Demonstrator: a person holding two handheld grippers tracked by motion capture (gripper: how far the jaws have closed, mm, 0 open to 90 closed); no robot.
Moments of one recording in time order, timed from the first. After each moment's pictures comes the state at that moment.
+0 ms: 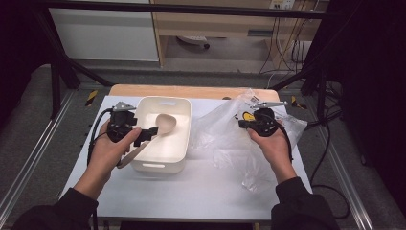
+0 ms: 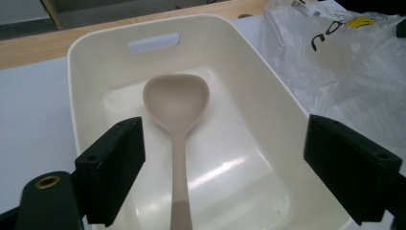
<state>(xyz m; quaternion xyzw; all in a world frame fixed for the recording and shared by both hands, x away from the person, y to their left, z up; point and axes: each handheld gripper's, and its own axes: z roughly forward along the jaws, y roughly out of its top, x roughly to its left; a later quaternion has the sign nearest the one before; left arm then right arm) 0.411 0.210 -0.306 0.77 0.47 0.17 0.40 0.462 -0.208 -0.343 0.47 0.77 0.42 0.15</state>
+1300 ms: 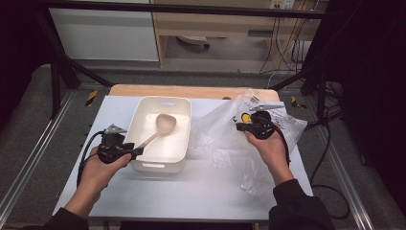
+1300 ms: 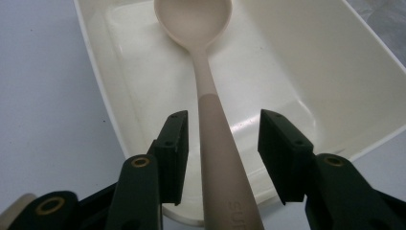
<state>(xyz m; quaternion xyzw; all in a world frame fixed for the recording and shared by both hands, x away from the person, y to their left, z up) 0.385 0.244 -0.359 0.78 0.50 0.14 0.35 0.461 -0.201 -0.353 0.46 0.77 0.41 0.14</state>
